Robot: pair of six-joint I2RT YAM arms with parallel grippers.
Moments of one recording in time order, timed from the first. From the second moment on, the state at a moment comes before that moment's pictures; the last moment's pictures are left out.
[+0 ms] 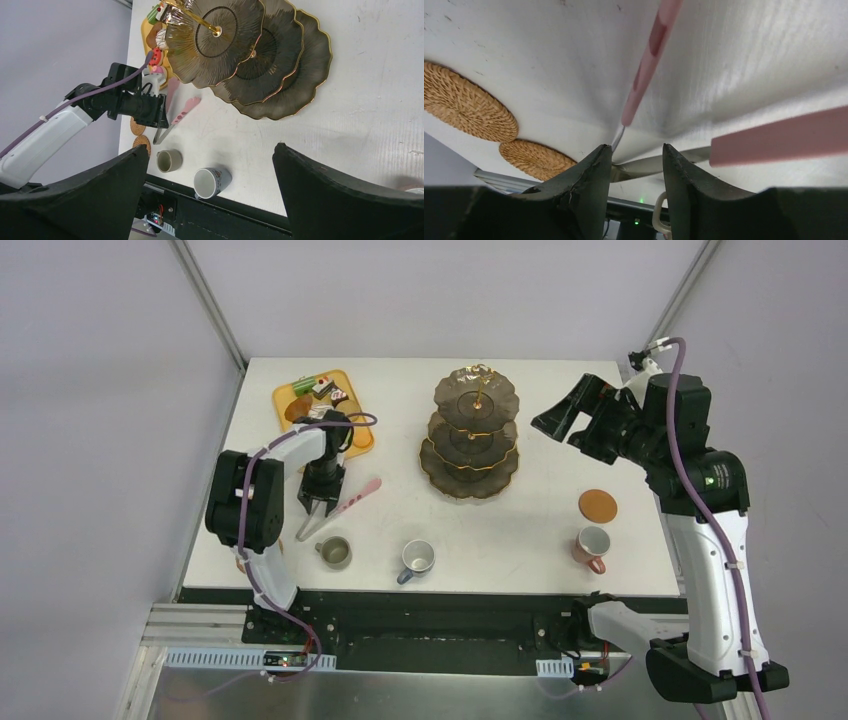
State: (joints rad) left arm -0.23 1.78 1.19 -0.98 -0.23 -0.13; right arm 0.22 1.07 1.61 -1.04 -0.24 0.58
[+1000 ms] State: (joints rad) left arm -0.34 2.13 1.61 -1.01 -0.15 -0.19; right arm 0.22 1.07 1.62 -1.03 -0.24 0.59
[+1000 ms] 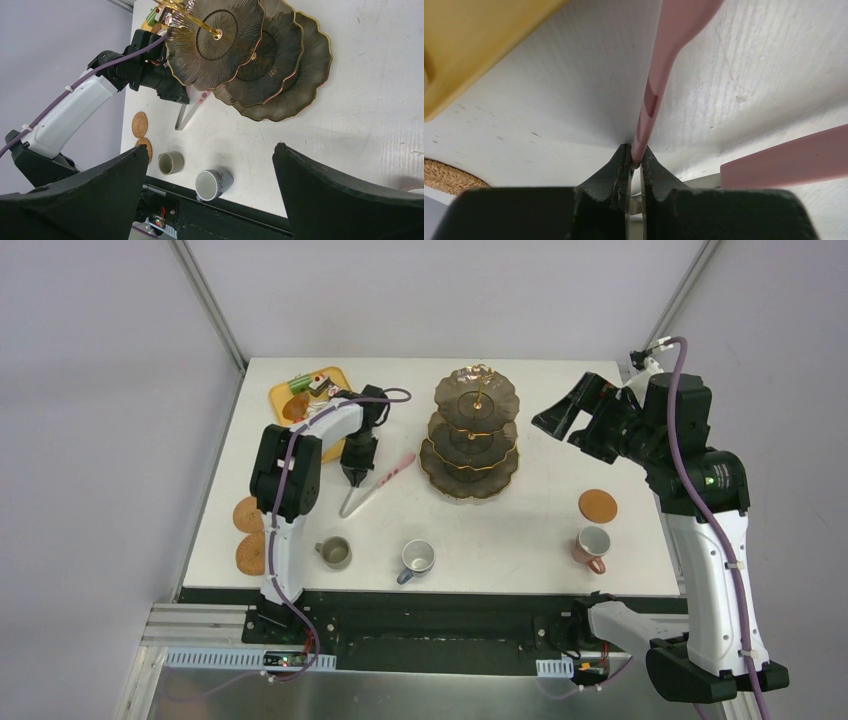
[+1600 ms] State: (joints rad) left arm -0.33 2.09 1.58 -0.90 0.01 -0.43; right arm 0.22 1.07 1.60 -1.02 -0.24 0.64
